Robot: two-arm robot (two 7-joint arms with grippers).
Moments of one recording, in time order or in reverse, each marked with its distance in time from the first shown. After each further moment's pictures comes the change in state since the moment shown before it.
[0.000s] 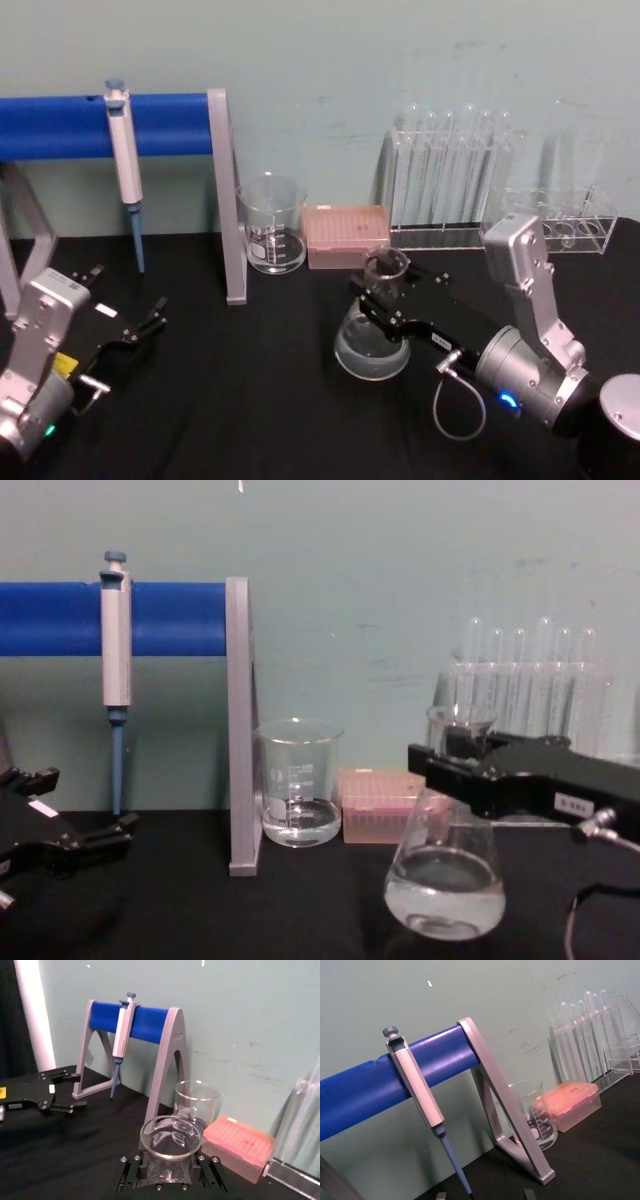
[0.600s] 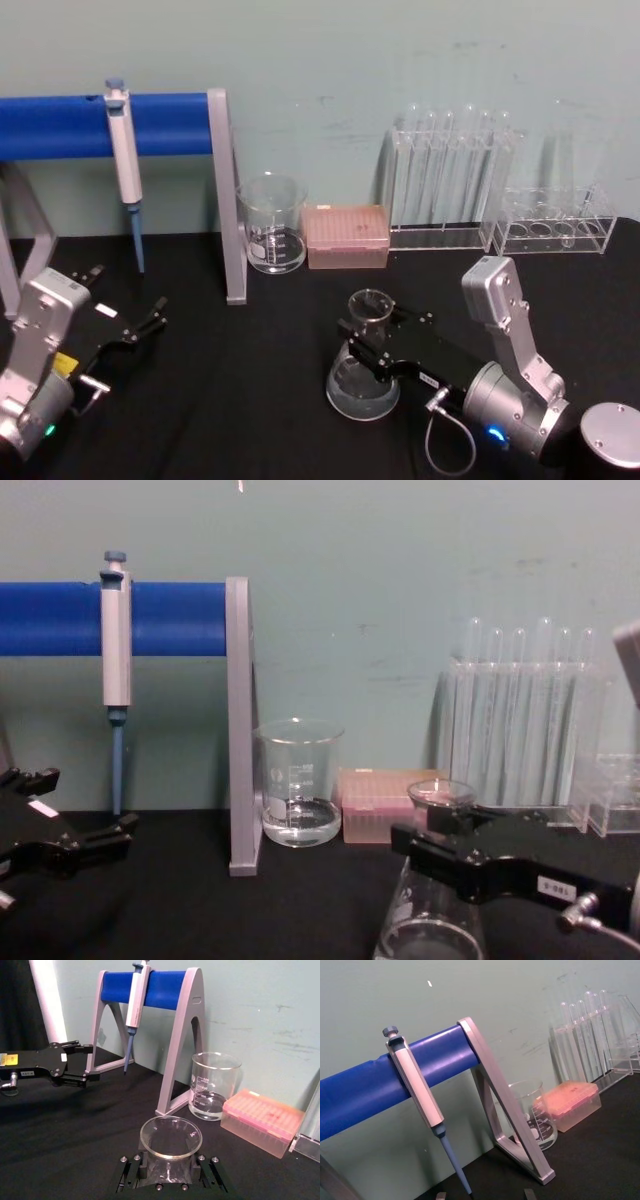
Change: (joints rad) left arm 0.000 0.000 0.000 0.000 0.000 0.000 0.000; right arm 0.006 -0.008 -0.044 0.114 -0.001 -0.055 0.049
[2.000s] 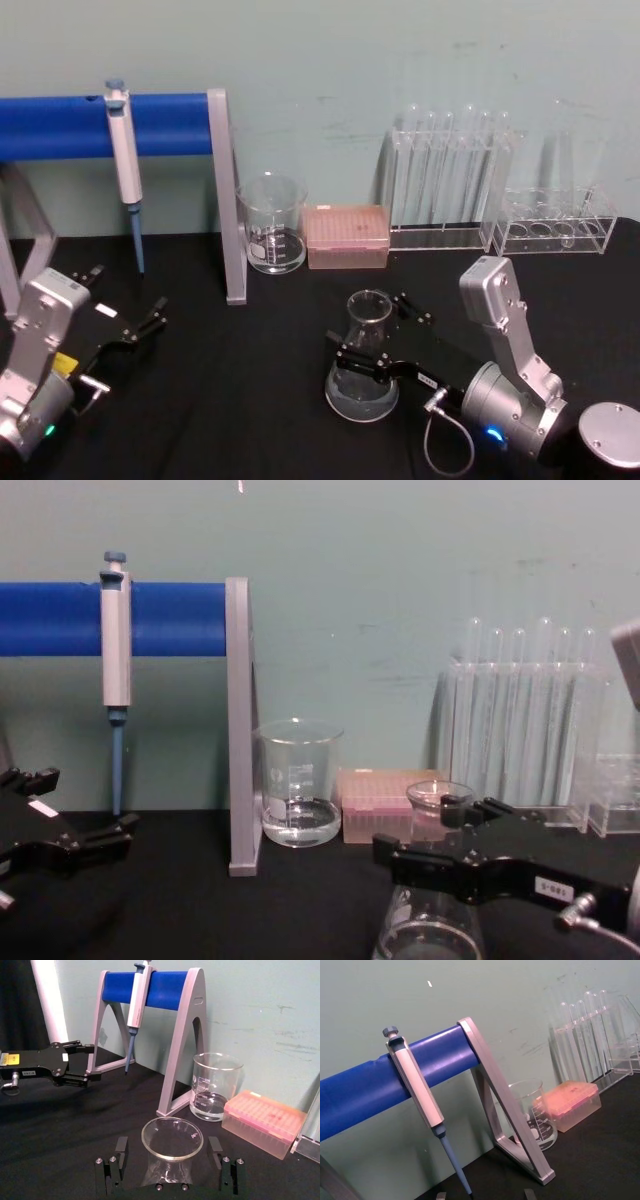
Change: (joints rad) left arm 0.000 0.000 0.000 0.000 0.000 0.000 0.000; right arm 0.002 0.000 -0.004 0.001 -0.002 0.000 0.001
